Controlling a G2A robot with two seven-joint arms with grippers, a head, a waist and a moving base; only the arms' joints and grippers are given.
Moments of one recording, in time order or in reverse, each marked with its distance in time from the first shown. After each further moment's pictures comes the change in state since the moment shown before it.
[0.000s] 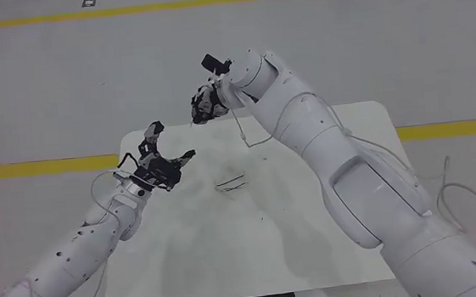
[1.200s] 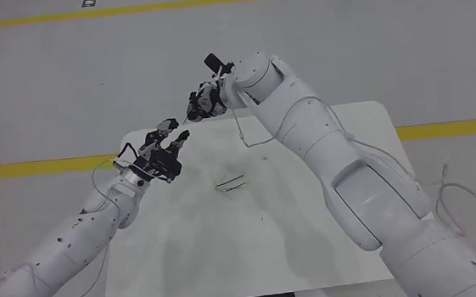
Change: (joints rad) left arm -0.110 -0.006 0.078 0.070 0.000 -0.002 0.029; right arm -0.041 0.013 0.072 -0.041 0.065 0.000 -0.038
